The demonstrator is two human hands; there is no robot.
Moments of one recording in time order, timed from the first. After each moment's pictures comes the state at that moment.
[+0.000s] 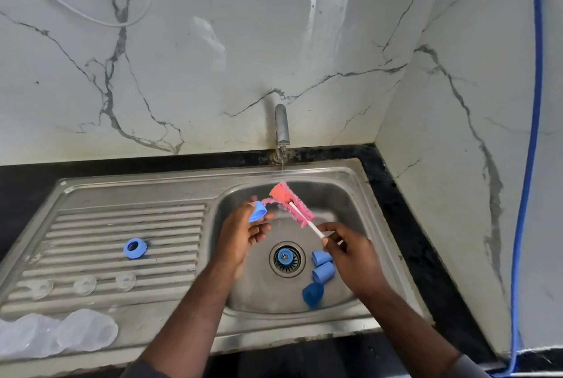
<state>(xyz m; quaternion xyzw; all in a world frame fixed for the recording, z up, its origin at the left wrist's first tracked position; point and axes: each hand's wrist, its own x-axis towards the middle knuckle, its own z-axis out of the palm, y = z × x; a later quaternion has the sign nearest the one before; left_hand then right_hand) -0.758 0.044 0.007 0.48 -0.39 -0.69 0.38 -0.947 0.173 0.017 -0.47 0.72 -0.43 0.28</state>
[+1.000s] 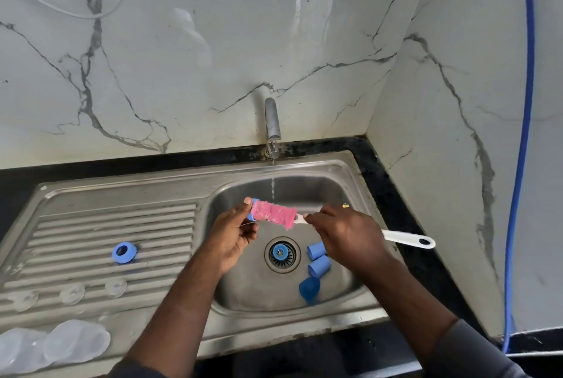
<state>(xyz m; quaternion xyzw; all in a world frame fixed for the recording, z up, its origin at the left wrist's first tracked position) -0.753 0.028 0.008 0.46 -0.33 -0.76 0.33 -0.965 0.149 0.032 -0.70 0.69 -0.17 -0.08</state>
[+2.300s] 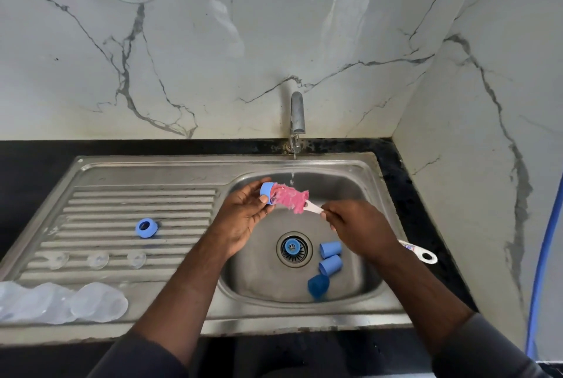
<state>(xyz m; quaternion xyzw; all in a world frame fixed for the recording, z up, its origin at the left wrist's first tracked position) -0.741 0.023 0.014 0.40 -0.40 -0.74 0.37 -0.964 0.125 0.049 -0.67 0.72 -0.17 0.13</state>
